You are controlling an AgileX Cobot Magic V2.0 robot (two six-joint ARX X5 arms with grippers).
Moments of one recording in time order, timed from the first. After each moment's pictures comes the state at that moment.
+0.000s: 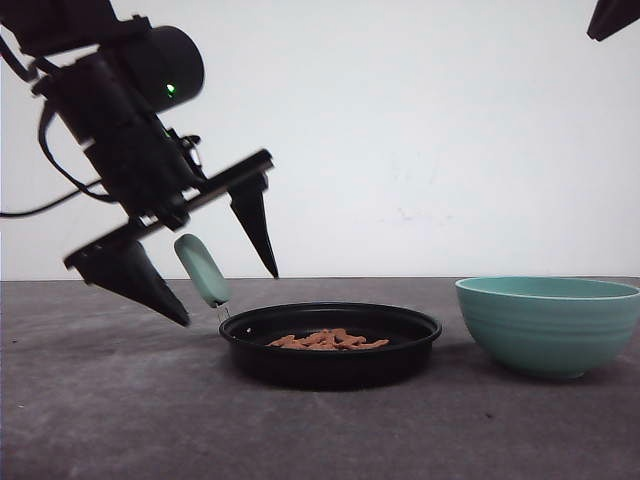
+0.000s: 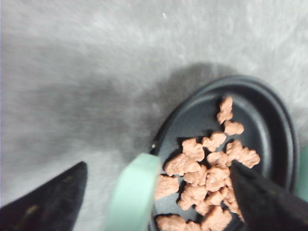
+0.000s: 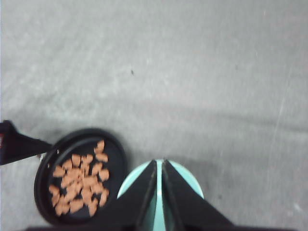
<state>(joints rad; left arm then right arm) -0.46 1.66 1.08 -0.39 0.25 -0.59 0.25 0.95 1.06 -0.70 -0.16 0.23</state>
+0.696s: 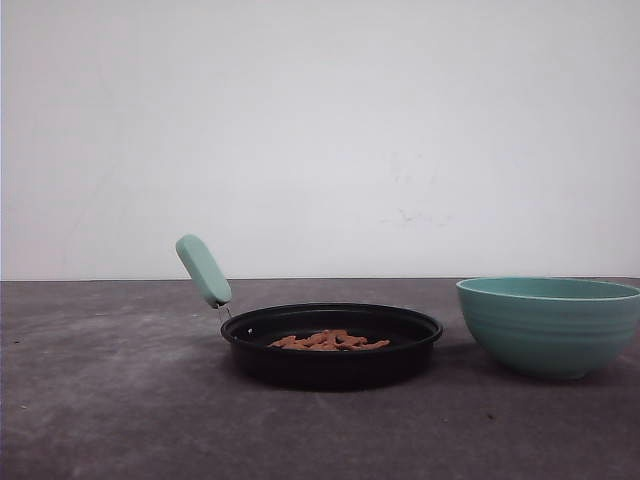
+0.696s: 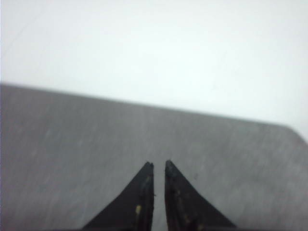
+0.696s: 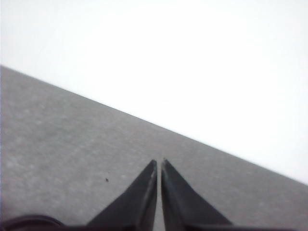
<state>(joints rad) -0.30 0.72 0.96 -0.46 -0.07 -0.30 0.52 0.73 0.97 -0.34 0.20 -0.16</state>
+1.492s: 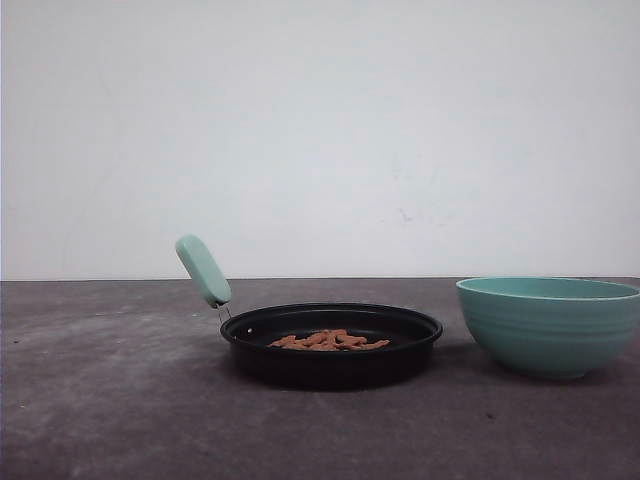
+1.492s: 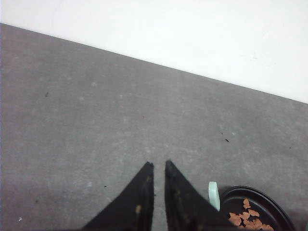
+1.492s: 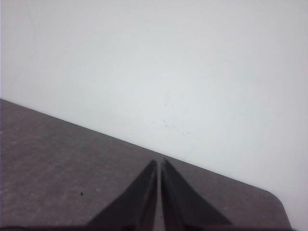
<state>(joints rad) -0.30 0.48 0.86 -0.67 -0.16 -0.36 0.57 0.50 0.93 -0.40 0.31 -0.19</state>
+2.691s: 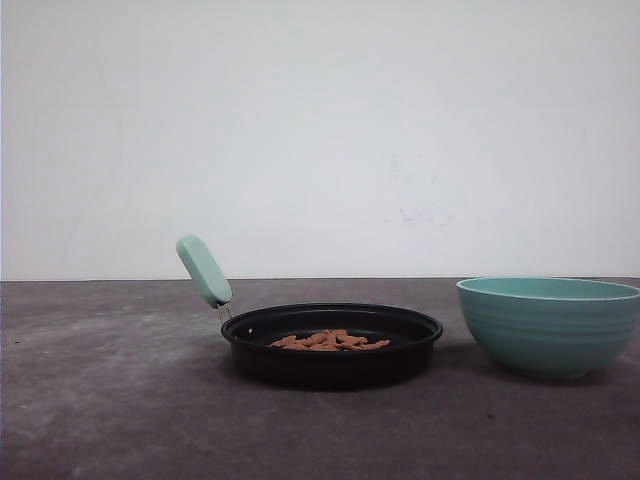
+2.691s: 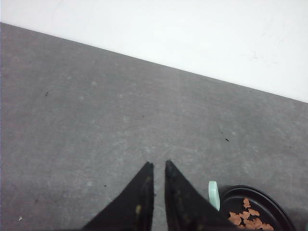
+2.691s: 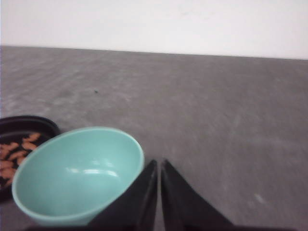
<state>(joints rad) -0.30 0.48 0.86 -0.67 -0.16 -0.36 0.02 0.00 0.01 -0.15 -0.25 0.06</state>
